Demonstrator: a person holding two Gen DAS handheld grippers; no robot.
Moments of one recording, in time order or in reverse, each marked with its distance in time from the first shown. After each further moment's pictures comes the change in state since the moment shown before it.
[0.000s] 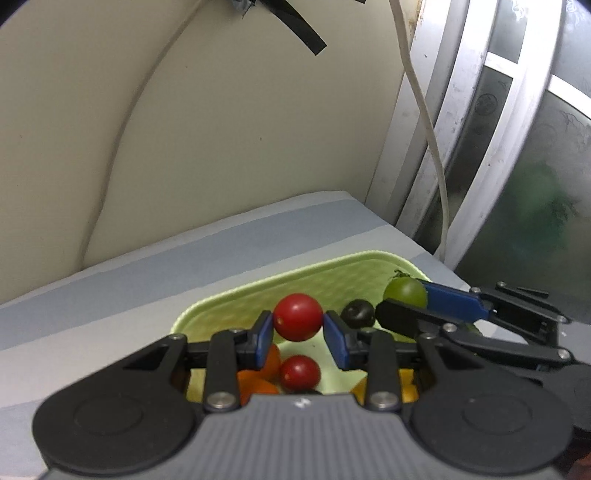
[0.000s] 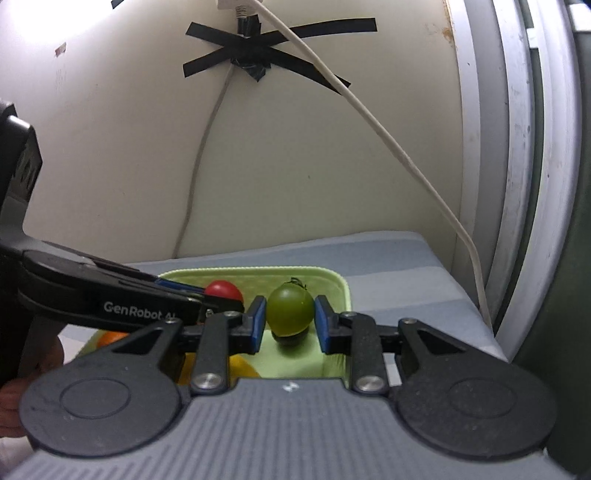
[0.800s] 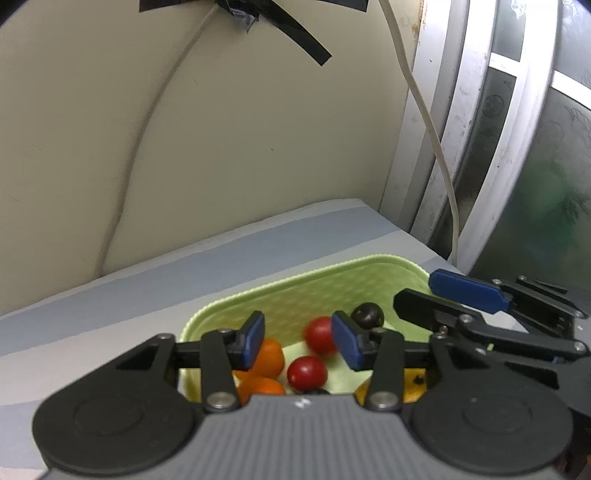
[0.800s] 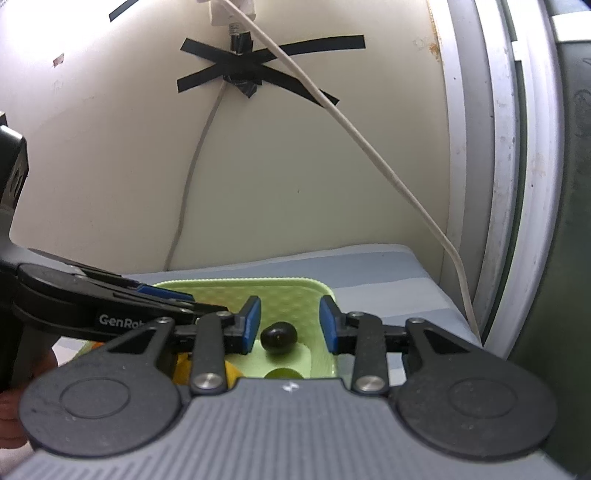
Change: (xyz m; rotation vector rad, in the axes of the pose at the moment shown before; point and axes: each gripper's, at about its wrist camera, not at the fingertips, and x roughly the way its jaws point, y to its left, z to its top) left arm -0.011 -0.006 -0.005 0.013 -0.035 0.077; right arm -0.012 -0.003 -0.004 0.021 -0.060 -0.027
